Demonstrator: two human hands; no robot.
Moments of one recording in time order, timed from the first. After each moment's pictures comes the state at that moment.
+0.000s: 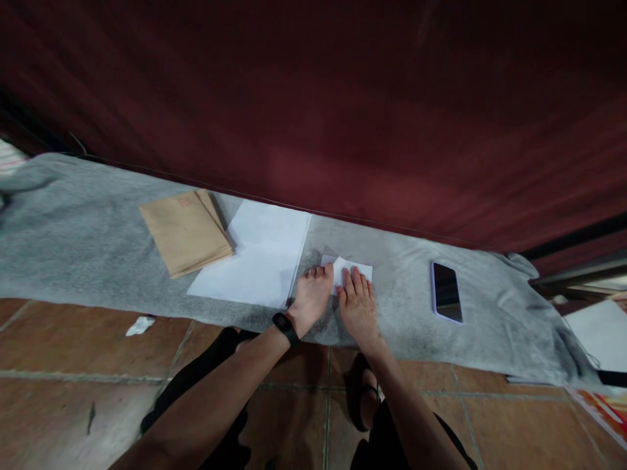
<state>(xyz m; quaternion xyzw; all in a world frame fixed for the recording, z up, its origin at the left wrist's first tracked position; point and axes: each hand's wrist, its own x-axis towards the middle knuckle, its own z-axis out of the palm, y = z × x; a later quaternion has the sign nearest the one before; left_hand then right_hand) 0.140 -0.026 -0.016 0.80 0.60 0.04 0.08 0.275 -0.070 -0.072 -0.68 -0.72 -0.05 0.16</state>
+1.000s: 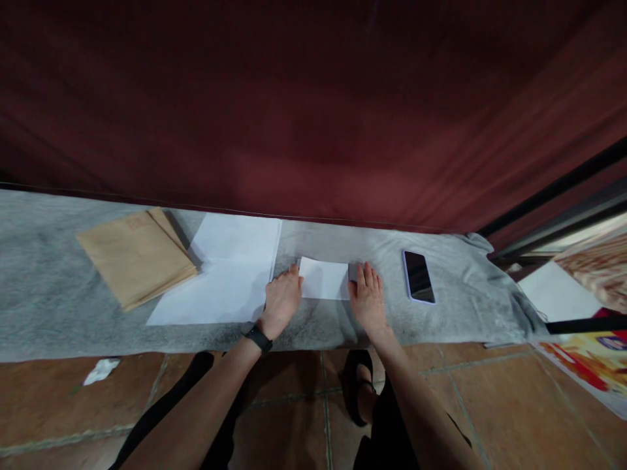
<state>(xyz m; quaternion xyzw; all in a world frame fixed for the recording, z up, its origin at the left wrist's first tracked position) 0.134 -0.007 -0.013 0.75 0.65 0.02 0.12 0.342 -0.066 -0.062 -0.76 -0.63 -0.05 0.17</state>
